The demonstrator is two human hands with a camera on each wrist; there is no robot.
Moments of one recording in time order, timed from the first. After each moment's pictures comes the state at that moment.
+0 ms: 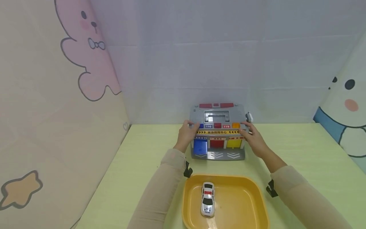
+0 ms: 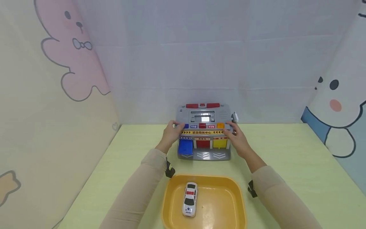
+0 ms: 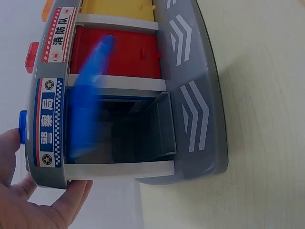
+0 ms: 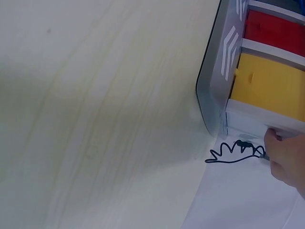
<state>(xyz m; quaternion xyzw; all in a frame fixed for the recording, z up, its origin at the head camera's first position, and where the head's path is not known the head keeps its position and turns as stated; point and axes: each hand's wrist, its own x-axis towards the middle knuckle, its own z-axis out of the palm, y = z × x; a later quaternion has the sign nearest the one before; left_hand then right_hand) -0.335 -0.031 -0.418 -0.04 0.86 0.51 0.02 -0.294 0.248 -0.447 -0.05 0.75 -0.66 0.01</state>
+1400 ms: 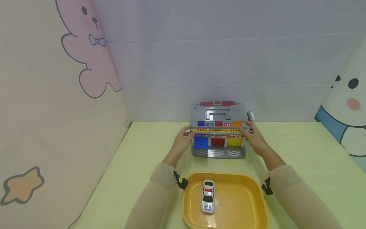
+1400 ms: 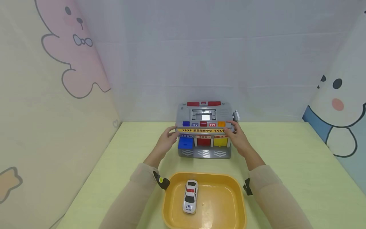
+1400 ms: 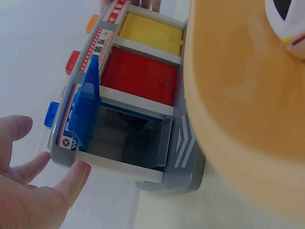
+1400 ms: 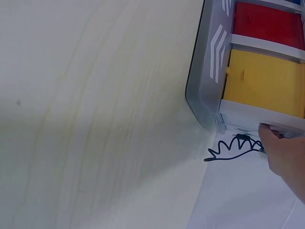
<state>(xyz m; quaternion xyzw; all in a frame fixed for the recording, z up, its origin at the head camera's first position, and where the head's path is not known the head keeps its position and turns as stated) -0.300 -0.061 -0.434 0.01 0.82 0.57 0.05 -0.297 0.246 -0.447 -0.04 0.75 -0.66 0.03</state>
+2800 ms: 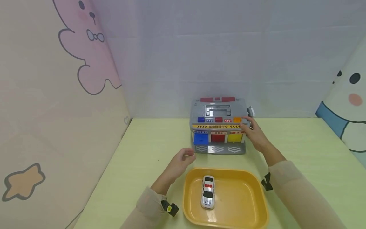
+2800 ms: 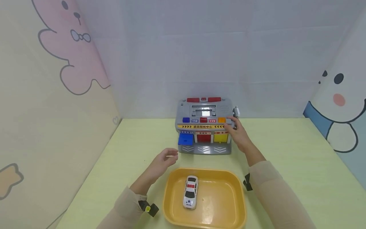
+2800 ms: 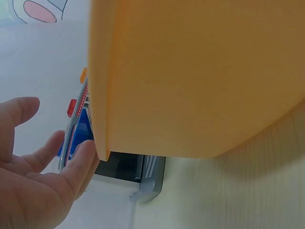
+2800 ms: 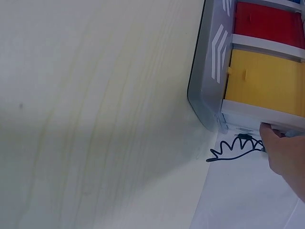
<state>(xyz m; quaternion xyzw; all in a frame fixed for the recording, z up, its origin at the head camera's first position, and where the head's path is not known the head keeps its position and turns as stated) -0.214 -0.085 -0.454 0.09 0.81 0.56 0.13 -0.298 0.247 -0.445 -0.03 0.74 -0.67 0.04</state>
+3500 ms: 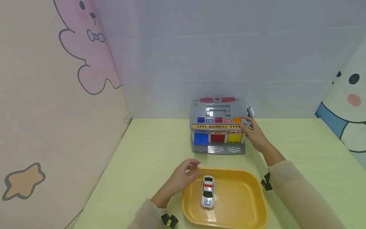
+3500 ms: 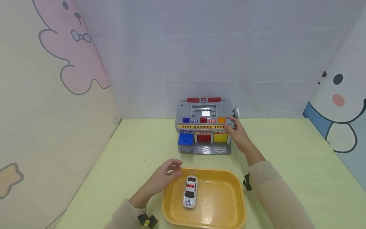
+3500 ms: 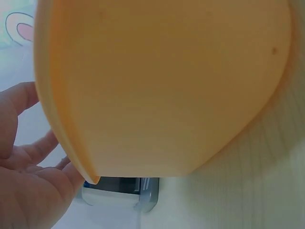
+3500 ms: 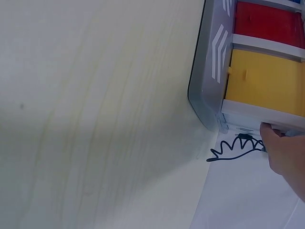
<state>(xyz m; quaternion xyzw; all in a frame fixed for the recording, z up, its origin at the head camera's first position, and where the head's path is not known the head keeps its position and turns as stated) -0.179 -0.081 -0.457 0.16 0.81 0.55 0.14 -0.299 0.247 -0.445 -0.03 0.74 -0.67 0.04</state>
